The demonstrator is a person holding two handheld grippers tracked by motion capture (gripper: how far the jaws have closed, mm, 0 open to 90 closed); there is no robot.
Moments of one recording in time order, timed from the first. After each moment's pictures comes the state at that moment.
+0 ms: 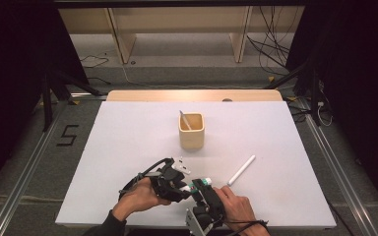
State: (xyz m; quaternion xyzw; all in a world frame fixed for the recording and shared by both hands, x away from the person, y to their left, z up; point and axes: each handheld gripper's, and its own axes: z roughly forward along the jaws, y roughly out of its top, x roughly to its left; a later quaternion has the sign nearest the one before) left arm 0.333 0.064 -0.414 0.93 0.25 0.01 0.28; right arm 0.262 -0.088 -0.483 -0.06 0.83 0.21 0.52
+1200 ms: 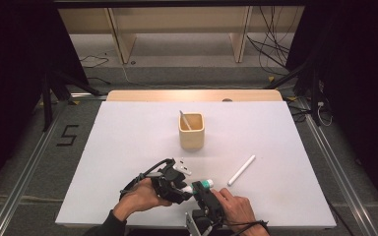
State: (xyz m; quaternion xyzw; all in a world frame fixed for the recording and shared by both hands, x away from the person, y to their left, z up) left arm 0.334 0.064 -0.416 0.93 0.25 0.01 0.28; right arm 0.260 -0.088 -0.491 -0.09 0.82 0.18 0.54
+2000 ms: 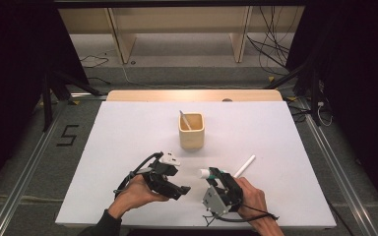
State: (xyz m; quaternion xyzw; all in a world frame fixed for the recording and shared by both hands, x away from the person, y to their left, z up) left arm 0.344 0.089 -0.418 0.88 0.30 0.05 0.36; right arm 0.296 -0.132 -0.463 0.08 0.83 0.26 0.48
